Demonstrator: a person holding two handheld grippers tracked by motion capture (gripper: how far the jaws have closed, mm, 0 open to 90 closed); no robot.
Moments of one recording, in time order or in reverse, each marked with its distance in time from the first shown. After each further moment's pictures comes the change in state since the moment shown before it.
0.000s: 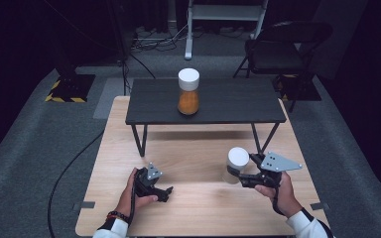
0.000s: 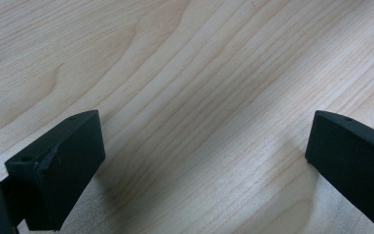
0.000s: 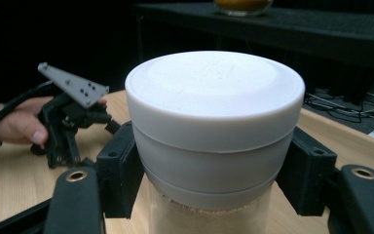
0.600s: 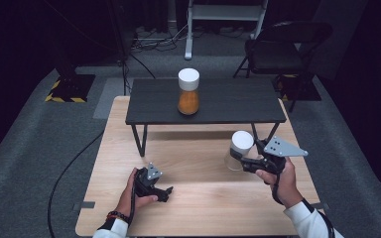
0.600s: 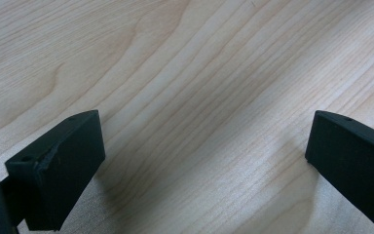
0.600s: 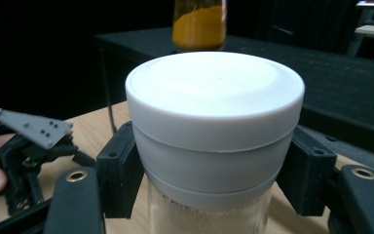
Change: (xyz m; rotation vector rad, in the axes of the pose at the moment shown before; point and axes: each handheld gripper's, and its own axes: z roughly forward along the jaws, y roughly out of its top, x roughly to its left) left arm 0.000 0.000 0.000 0.000 0.000 0.000; right arm 0.004 0.041 0.003 -0.008 -0.121 0.013
